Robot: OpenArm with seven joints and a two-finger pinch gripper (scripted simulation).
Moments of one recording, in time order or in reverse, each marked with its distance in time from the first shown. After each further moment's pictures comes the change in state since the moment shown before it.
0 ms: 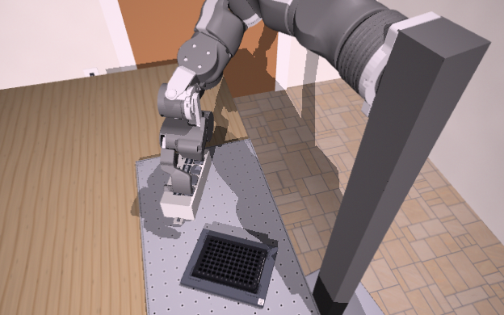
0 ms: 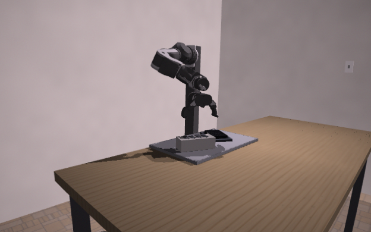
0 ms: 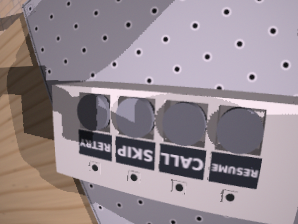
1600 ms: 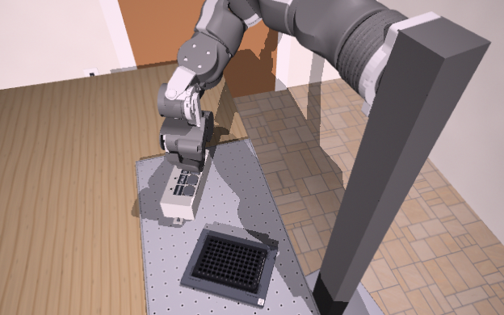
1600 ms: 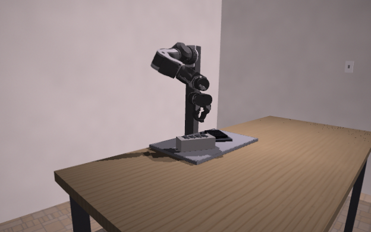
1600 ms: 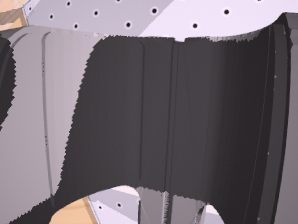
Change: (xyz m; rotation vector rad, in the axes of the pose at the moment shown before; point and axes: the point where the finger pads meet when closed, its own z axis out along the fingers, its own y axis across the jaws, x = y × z) arm 0.000 0.000 0.000 0.000 0.000 0.000
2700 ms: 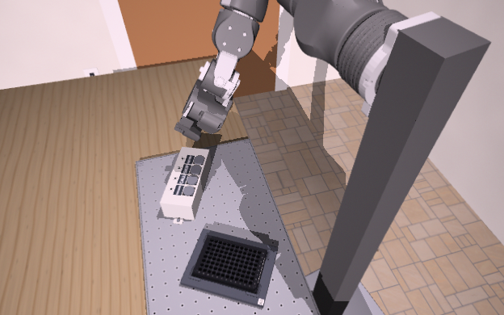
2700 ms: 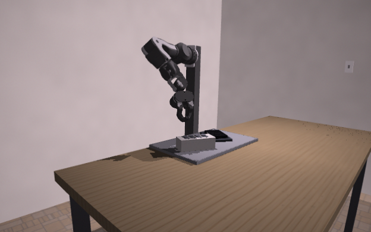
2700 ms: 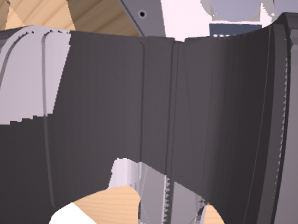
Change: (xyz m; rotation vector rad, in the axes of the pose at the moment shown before) arm -0.027 -0.083 -0.014 0.003 -0.505 -0.001
